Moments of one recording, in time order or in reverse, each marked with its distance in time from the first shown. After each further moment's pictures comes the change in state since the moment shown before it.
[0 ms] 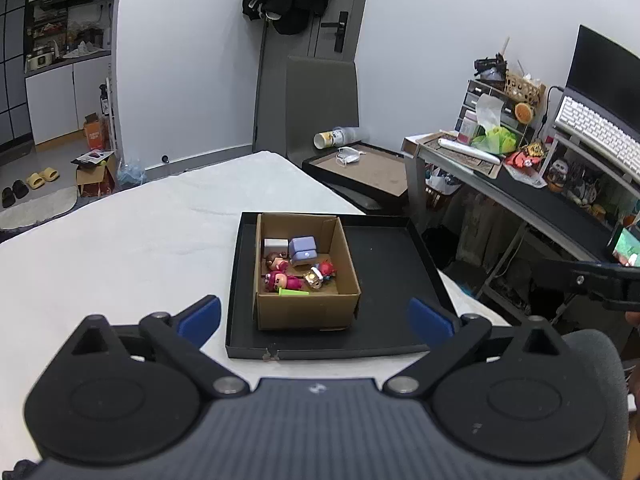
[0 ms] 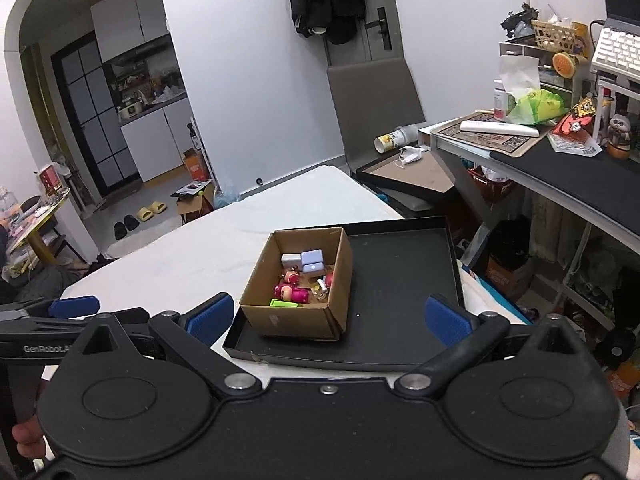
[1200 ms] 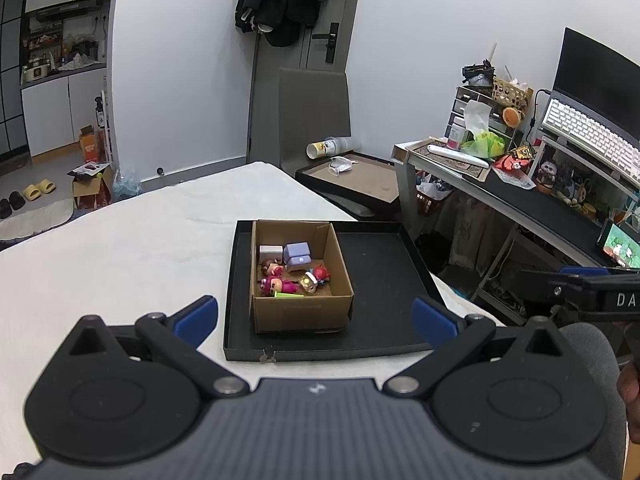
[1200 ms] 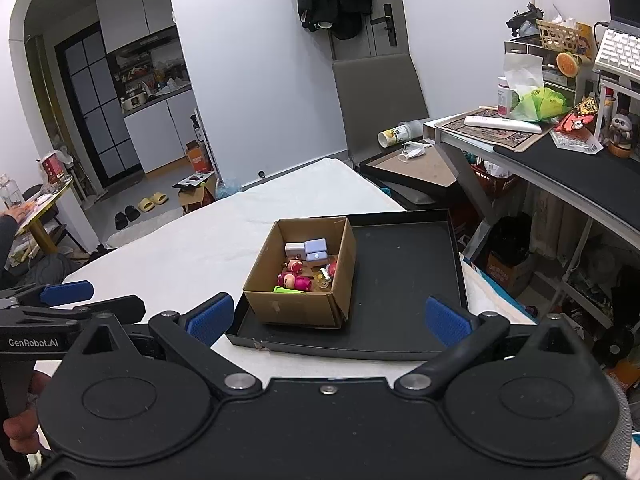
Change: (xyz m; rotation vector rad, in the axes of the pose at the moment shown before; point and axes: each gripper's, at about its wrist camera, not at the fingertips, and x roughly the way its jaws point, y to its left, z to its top) left arm -0.015 -0.001 -0.013 0.027 -0.035 -0.013; right arm -0.004 0.008 -0.012 -0.021 0.014 0.006
